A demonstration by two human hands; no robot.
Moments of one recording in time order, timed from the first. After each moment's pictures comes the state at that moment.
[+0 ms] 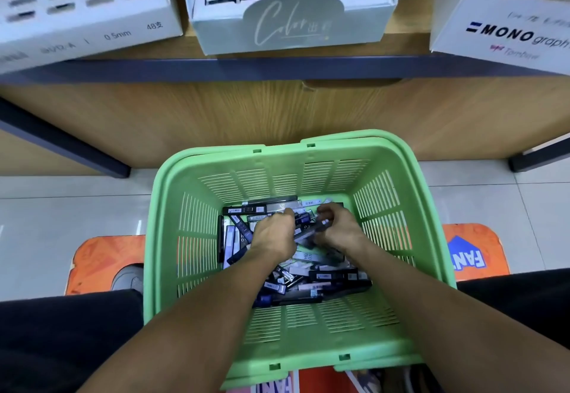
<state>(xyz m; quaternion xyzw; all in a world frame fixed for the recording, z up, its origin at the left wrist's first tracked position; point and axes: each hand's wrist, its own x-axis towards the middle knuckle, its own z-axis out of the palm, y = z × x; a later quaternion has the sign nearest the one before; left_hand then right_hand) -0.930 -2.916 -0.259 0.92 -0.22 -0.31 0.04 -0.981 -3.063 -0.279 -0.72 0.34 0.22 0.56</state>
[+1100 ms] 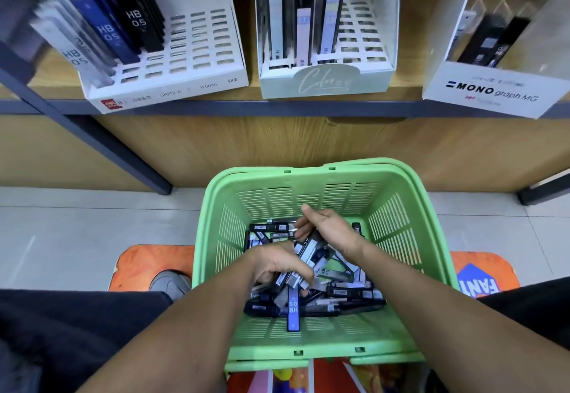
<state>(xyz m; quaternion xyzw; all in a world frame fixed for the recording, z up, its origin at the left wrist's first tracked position) -0.930 -2.868 -0.188 0.72 0.03 -0.63 0.30 -0.954 -3.019 -0.190 -0.73 0.19 0.24 0.61</state>
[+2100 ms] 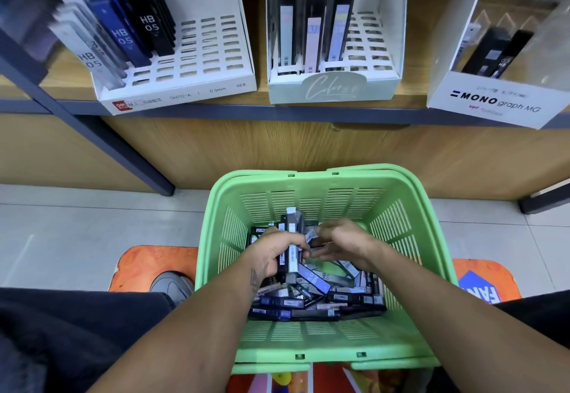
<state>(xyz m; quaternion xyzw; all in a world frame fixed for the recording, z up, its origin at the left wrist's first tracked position) -0.918 -2.867 -0.206 0.66 0.21 -0.49 0.53 -0.958 -3.036 -0.190 -0.63 0.32 0.30 0.65</state>
